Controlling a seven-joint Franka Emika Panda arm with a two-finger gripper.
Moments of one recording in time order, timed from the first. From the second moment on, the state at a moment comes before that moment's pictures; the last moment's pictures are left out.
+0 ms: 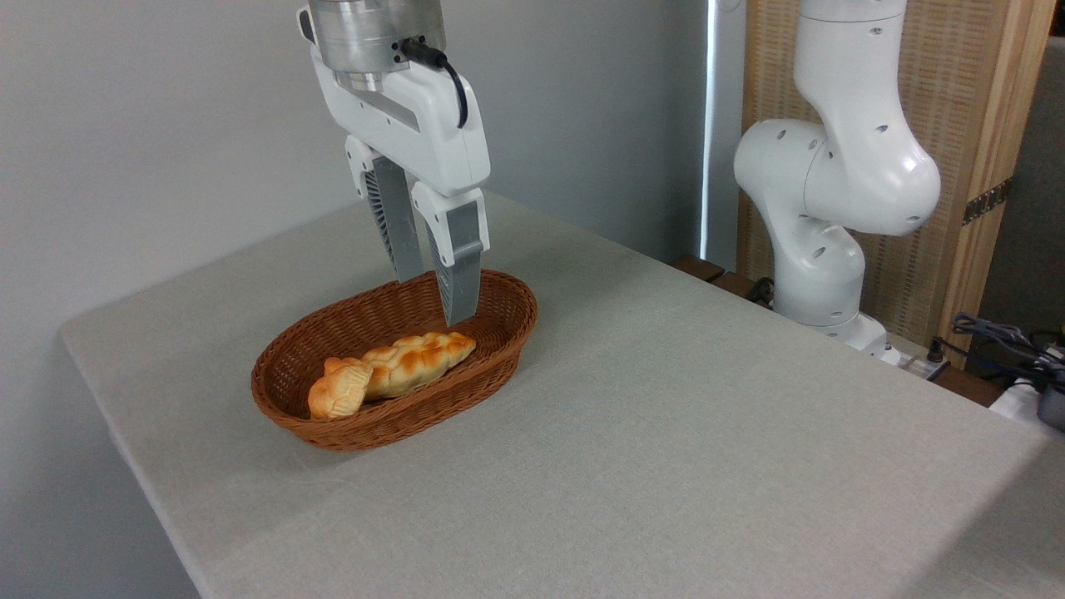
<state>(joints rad) 0.03 -0.03 -0.06 -1.62 -0.05 1.61 0.83</state>
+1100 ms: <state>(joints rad) -0.01 -0.02 -0.02 -1.61 -0.05 1.61 0.81</state>
